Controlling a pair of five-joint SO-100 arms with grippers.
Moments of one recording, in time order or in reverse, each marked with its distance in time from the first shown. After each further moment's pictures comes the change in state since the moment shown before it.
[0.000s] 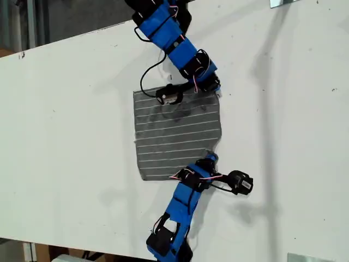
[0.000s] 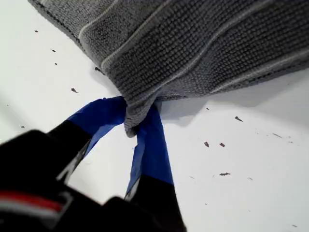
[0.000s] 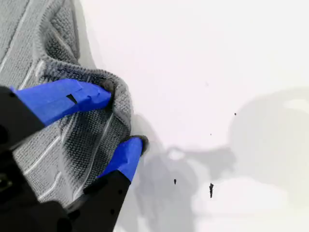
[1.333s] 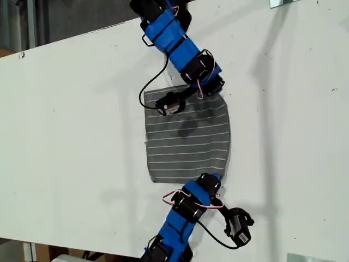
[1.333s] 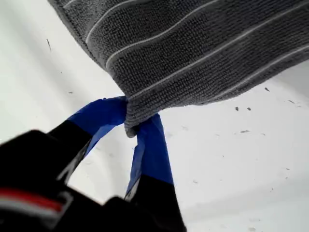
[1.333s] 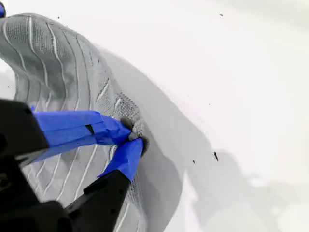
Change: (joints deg) arm 0 6.6 17.8 -1.8 8.8 19.5; arm 1 -1.4 -7.2 -38.3 34.2 -5.5
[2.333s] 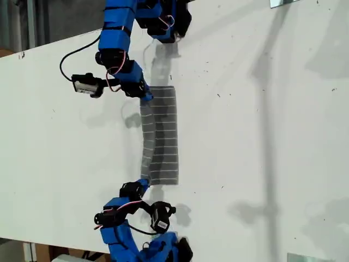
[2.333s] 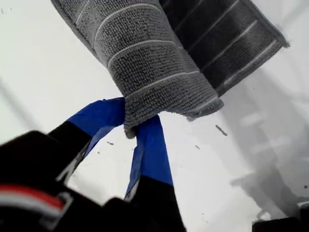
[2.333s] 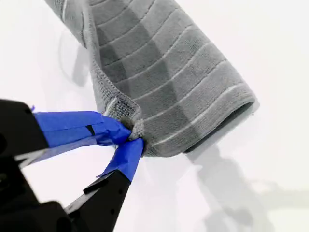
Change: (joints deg) arm 0 -44.9 34.8 38.0 -3.6 26.4; arm 1 45.5 33.9 21.9 -4.0 -25.0
